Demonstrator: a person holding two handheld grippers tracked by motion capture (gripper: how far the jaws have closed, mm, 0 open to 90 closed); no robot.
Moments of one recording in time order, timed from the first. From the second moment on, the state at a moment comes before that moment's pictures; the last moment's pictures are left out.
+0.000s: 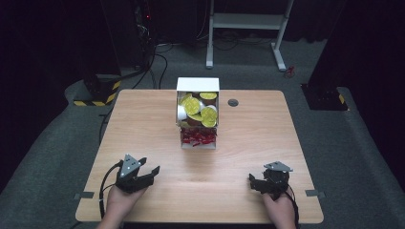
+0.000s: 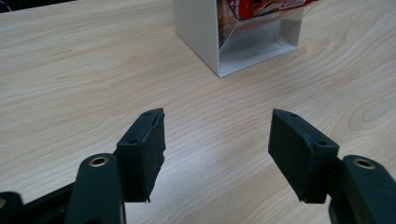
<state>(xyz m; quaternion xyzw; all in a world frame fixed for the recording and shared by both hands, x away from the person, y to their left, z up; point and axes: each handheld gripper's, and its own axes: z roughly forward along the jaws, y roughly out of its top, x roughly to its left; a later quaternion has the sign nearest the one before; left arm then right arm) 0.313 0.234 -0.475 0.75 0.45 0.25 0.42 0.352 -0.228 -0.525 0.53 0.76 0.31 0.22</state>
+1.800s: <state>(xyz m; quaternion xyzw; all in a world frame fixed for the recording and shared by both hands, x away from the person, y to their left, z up) 0.360 0.195 -0.449 0.74 0.43 0.23 0.46 0.351 -0.227 -0.525 0.53 0.76 0.31 0.22</state>
